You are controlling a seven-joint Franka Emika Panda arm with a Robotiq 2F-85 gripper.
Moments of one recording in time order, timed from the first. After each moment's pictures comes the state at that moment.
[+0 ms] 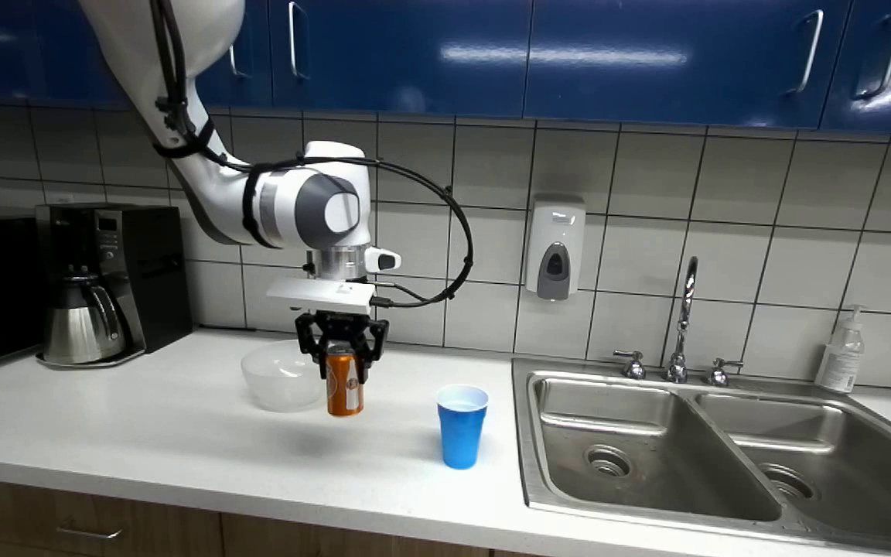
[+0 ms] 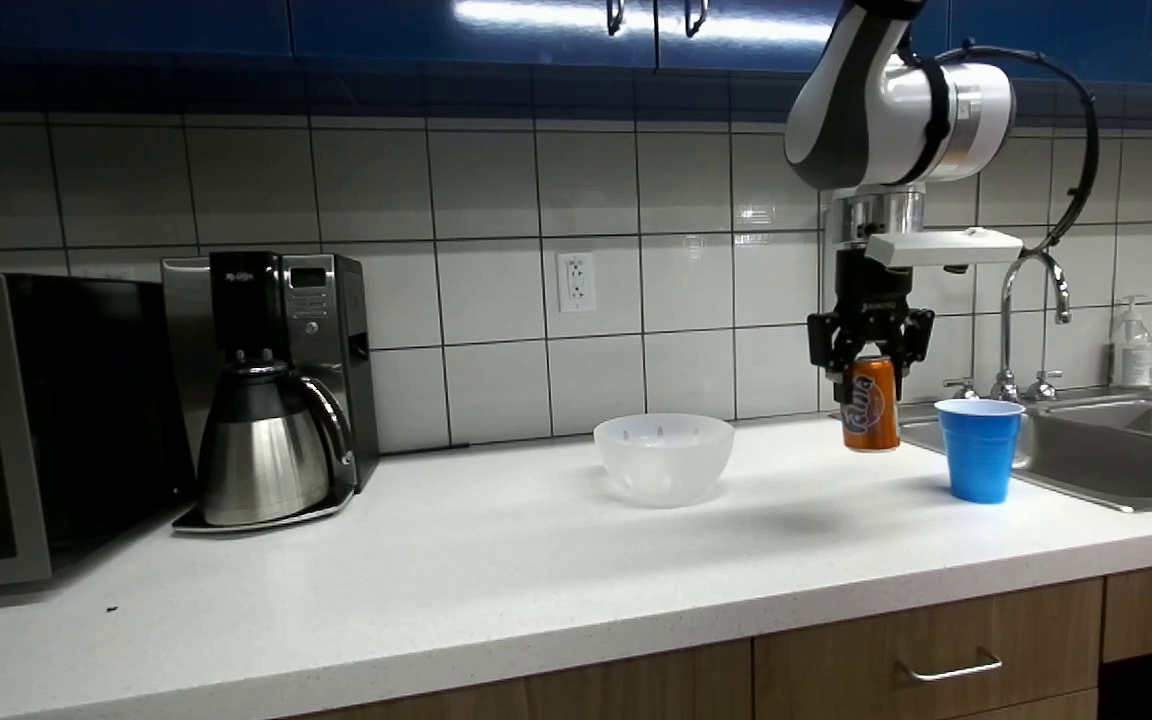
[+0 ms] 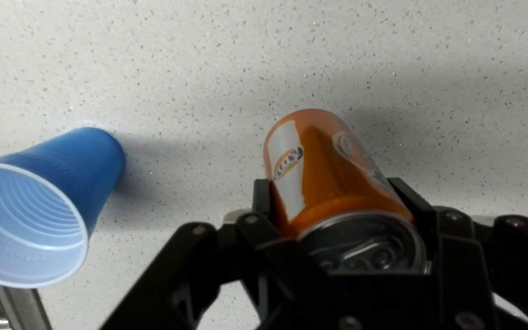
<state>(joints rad) -0.07 0.12 -0.08 -2.30 0.02 2.49 -0.22</state>
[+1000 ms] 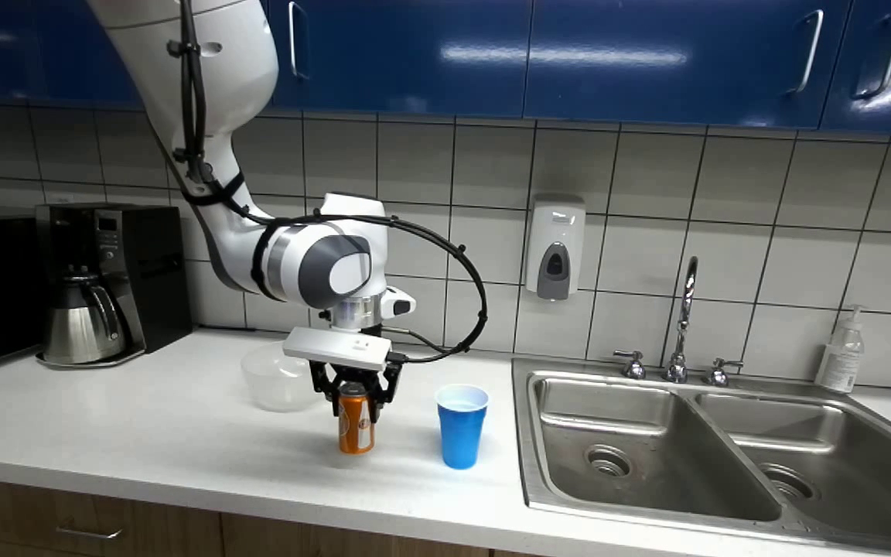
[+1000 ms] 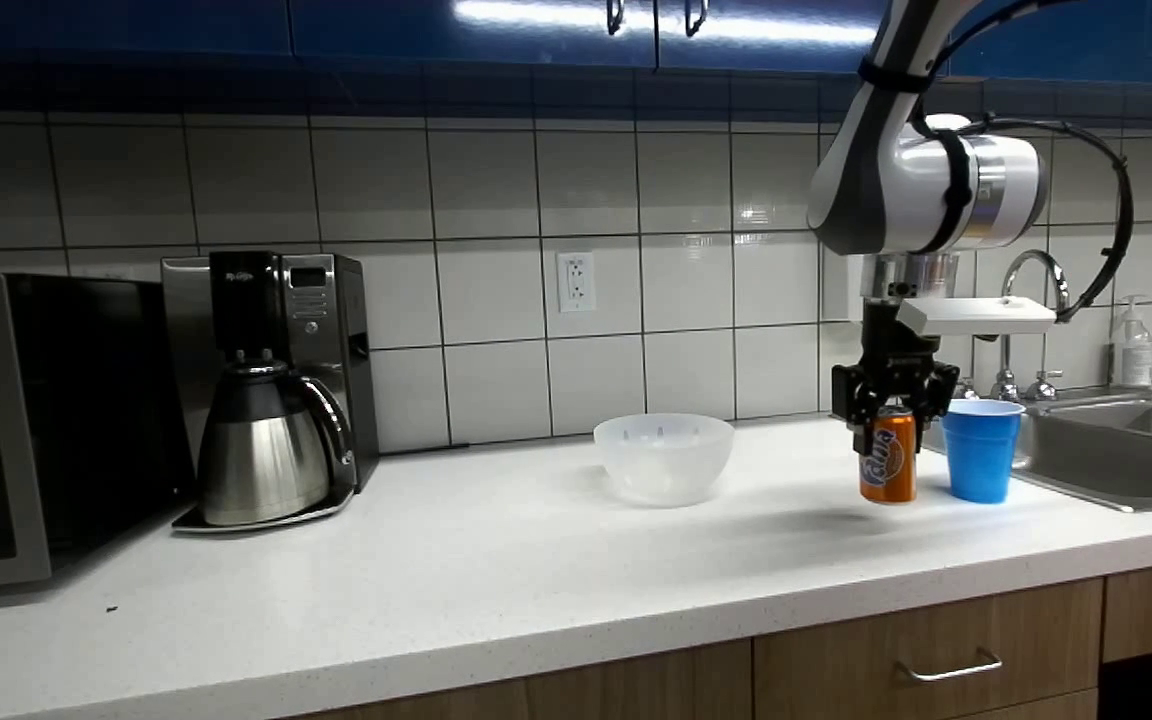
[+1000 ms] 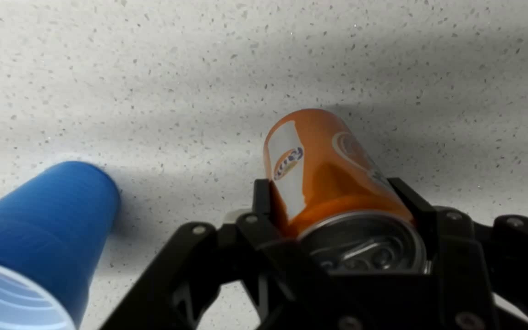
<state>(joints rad) -0.13 0.23 -0.07 -2.36 0.13 2.69 -0.35</state>
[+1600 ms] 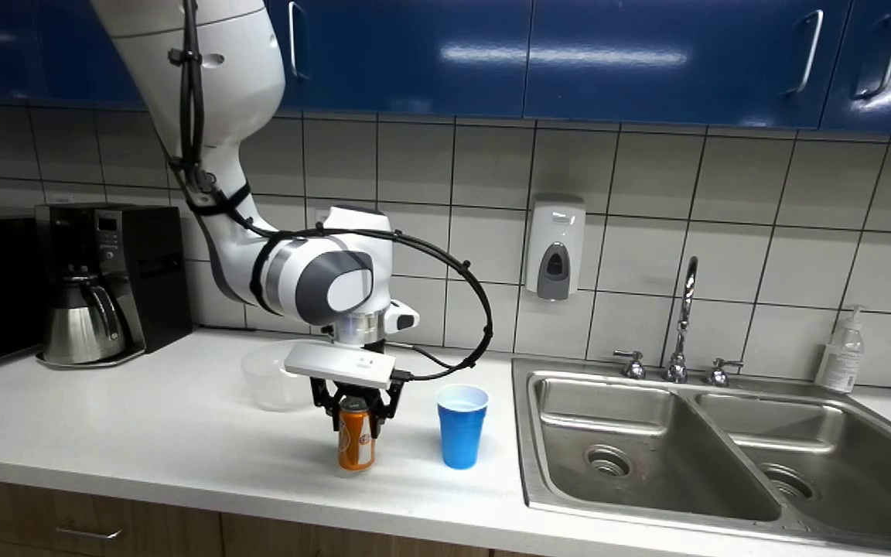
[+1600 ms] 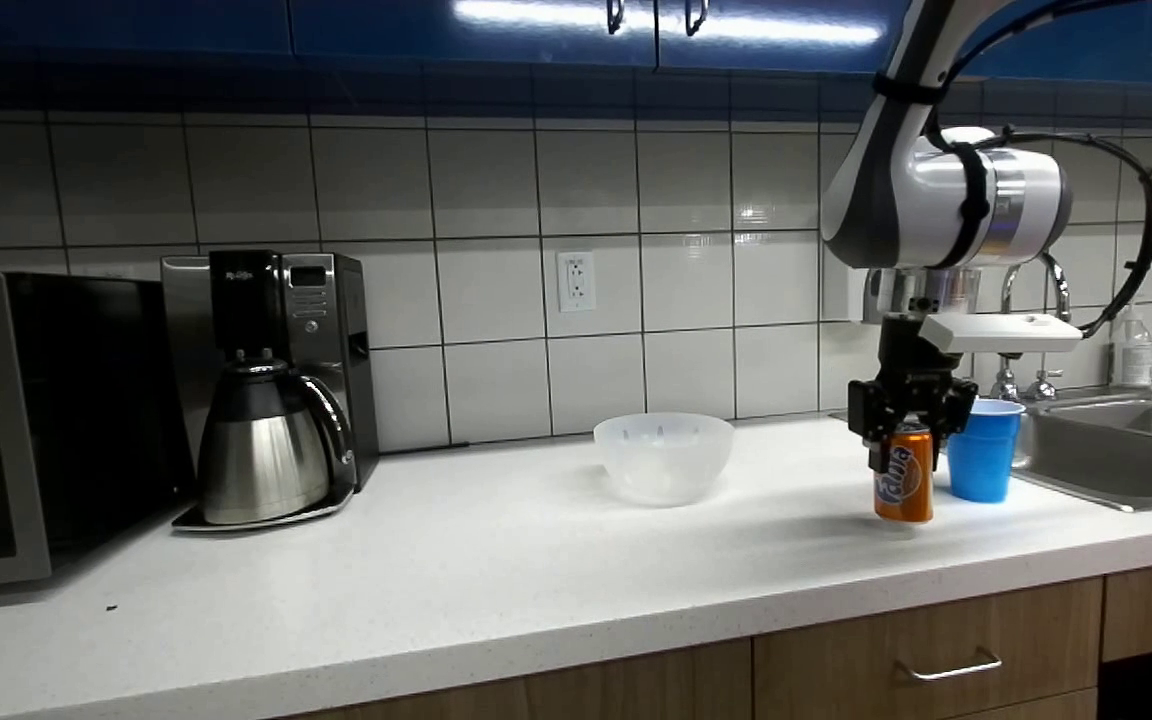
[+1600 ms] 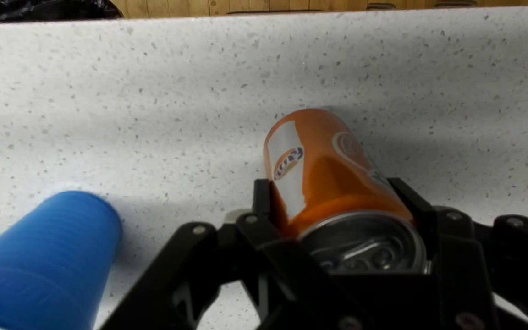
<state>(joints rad) -0.18 0.24 -0.04 -2.40 0.17 2.73 -0.42</state>
